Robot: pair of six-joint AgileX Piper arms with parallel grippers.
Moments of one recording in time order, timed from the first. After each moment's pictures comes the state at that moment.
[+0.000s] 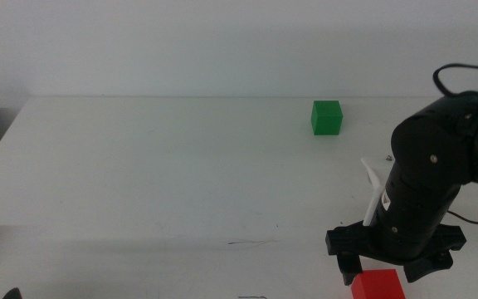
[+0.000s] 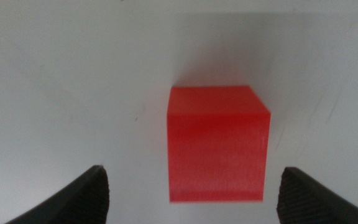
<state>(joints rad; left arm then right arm) 0.00 -0.01 0.03 0.03 0.38 -0.05 0.61 1.57 -1.06 -0.01 1.08 0.61</state>
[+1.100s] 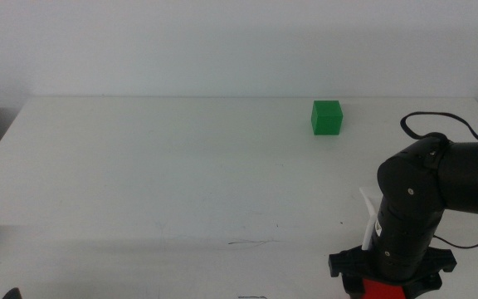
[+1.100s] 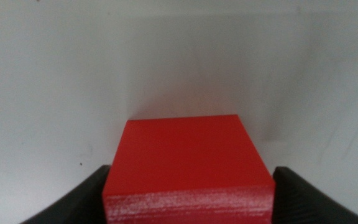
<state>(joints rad) 0.00 -0.01 0.03 0.03 0.38 -0.05 0.57 1.68 -0.96 -0.02 0.93 0.60</state>
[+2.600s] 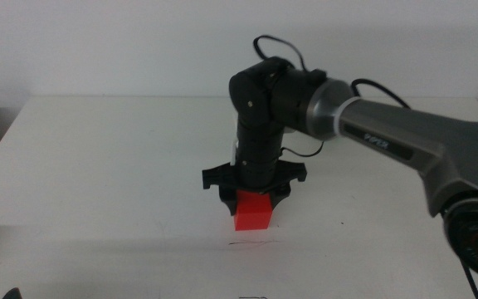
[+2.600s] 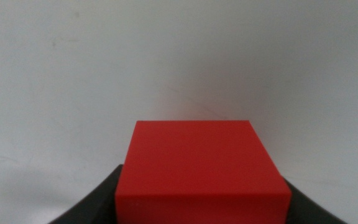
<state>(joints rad) 0.00 -0.01 0.03 0.03 0.38 -0.05 0.70 2.22 -1.94 0.02 1.21 0.59</state>
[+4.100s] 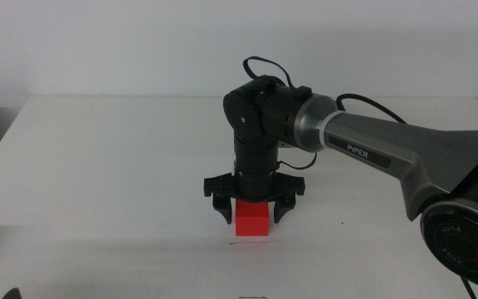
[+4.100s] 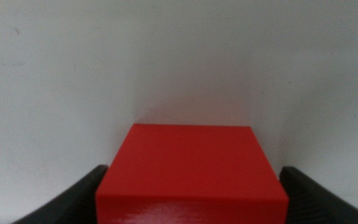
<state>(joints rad) 0.00 -0.01 0.03 0.03 0.38 -0.05 0.70 2.29 -1.96 0.00 1.22 0.71</state>
